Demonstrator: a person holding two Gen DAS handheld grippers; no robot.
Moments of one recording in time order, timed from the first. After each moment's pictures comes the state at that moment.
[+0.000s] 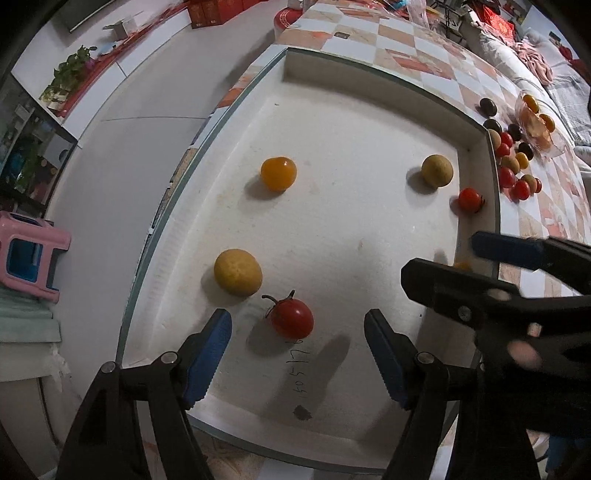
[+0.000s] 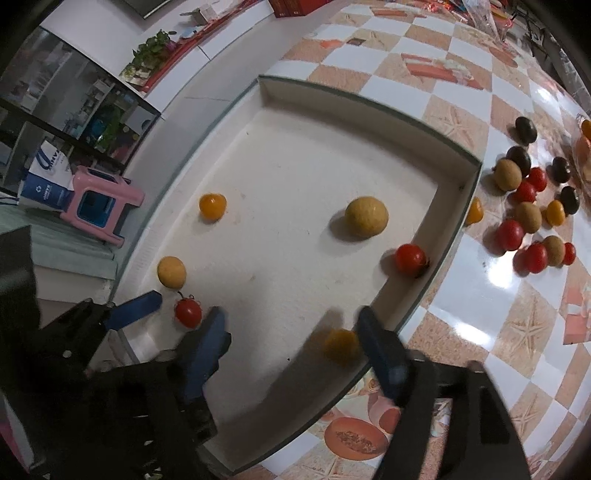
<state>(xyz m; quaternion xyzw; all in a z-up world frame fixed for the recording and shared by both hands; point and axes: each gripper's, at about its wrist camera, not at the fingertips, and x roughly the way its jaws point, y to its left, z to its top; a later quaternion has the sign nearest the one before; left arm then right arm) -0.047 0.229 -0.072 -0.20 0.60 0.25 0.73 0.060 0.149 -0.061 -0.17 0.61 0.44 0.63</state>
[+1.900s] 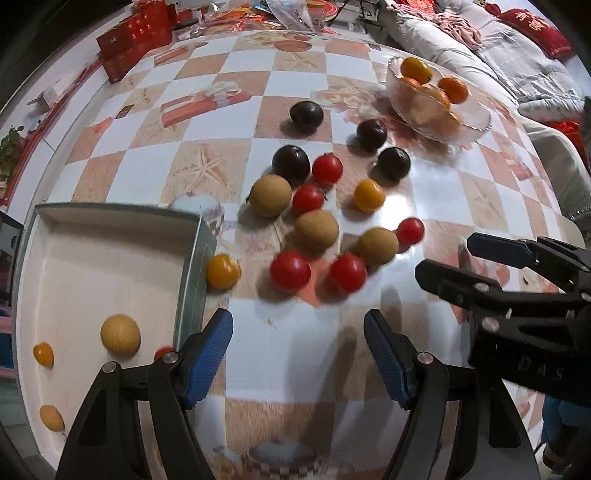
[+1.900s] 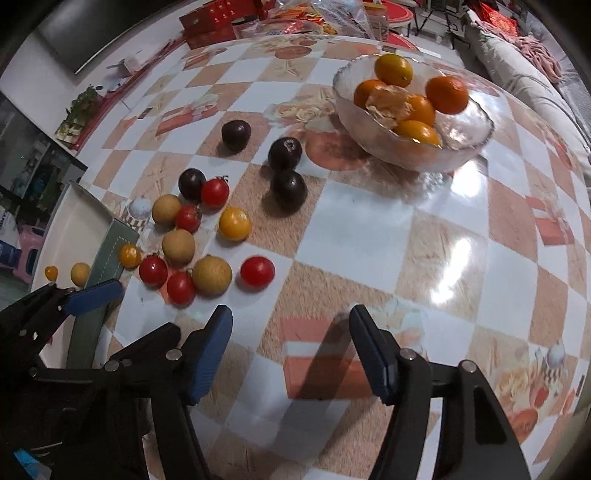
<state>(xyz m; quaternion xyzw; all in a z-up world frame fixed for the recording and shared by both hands) 0.145 0.108 -0.081 -0.14 0.58 0.15 0.79 0.239 -0.006 -0.079 -0.15 0.58 0.35 0.72</state>
